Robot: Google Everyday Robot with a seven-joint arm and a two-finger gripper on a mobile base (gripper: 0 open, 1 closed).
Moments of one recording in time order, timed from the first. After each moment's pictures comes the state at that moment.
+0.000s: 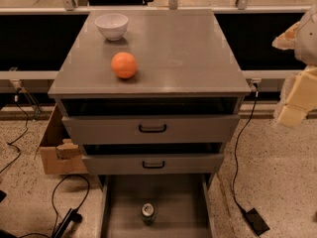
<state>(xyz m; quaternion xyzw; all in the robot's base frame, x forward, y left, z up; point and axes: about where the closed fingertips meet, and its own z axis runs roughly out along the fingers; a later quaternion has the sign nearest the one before) 0.438 -0.214 0.987 -0.60 0.78 -0.05 0.18</state>
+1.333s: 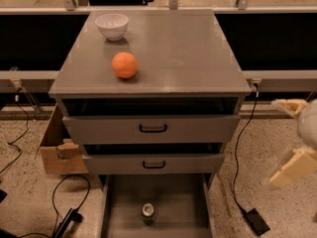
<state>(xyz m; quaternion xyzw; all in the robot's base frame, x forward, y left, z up) 0.406 -0.230 0.873 -0.56 0.77 0.05 0.28</state>
